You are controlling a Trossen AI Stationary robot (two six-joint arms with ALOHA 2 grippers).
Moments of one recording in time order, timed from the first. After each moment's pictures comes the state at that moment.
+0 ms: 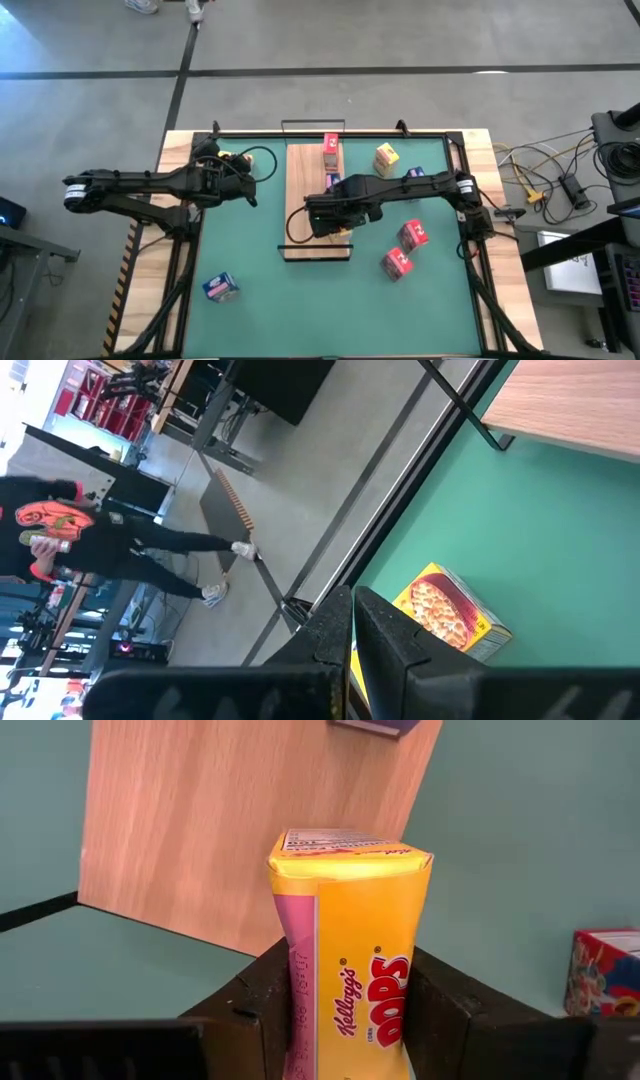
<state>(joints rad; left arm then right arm) 0.11 1.06 0.82 -0.92 -1.05 -0.19 0.07 2.06 2.05 -1.40 0.03 1.32</state>
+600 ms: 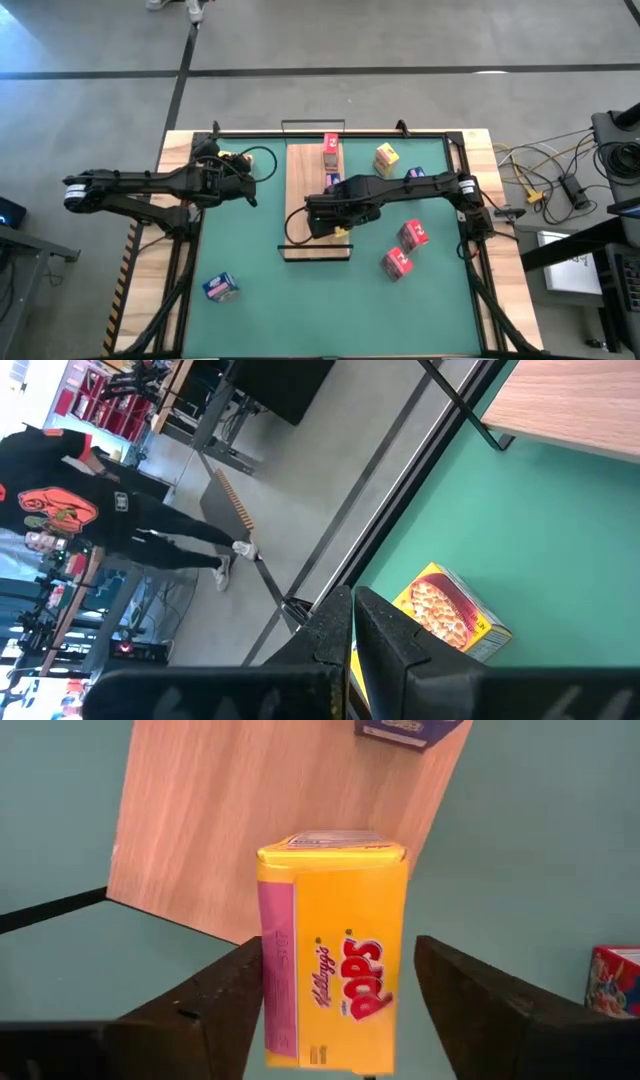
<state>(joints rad) 0.11 1.06 0.82 -0.92 -1.05 -0.19 0.08 2.05 2.05 -1.36 0.05 1.30</state>
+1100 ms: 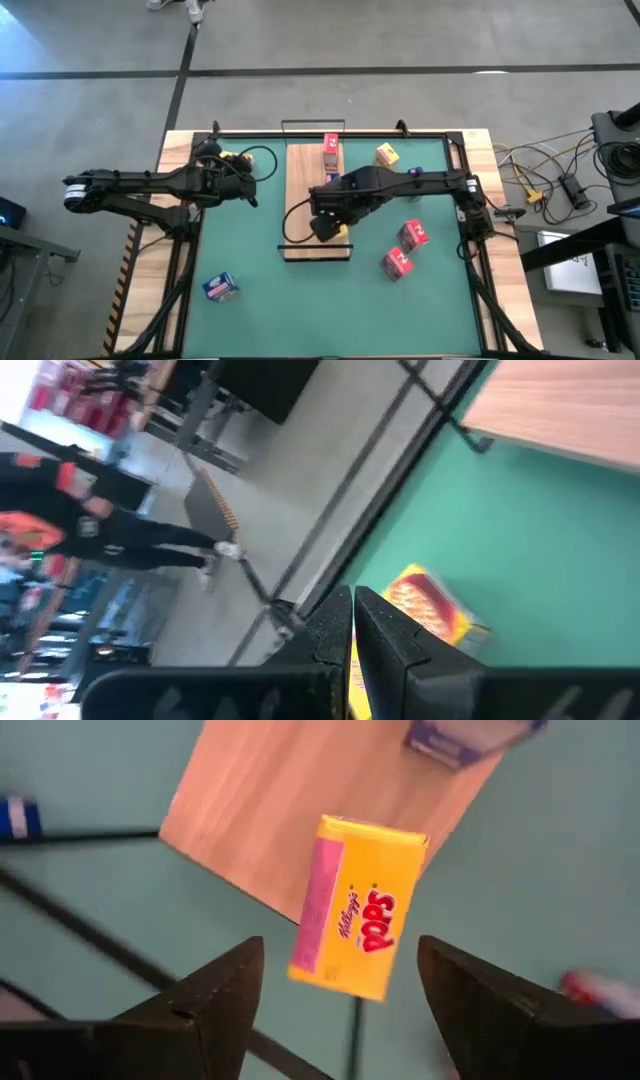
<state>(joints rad) 0.11 1.06 0.82 -0.90 -1.00 -0.19 0.08 2.03 2.18 -1.45 0.01 1.03</state>
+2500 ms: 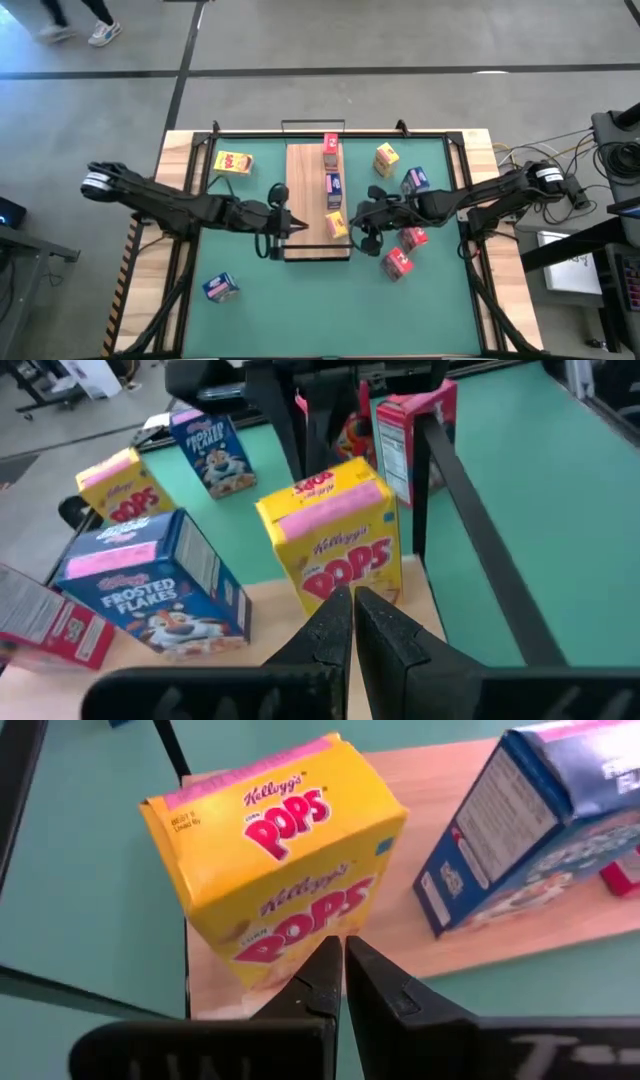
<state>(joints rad) -0.19 1.27 0.79 0.01 -0.25 0.11 0.12 1.40 0.88 -0.20 0.20 0.18</state>
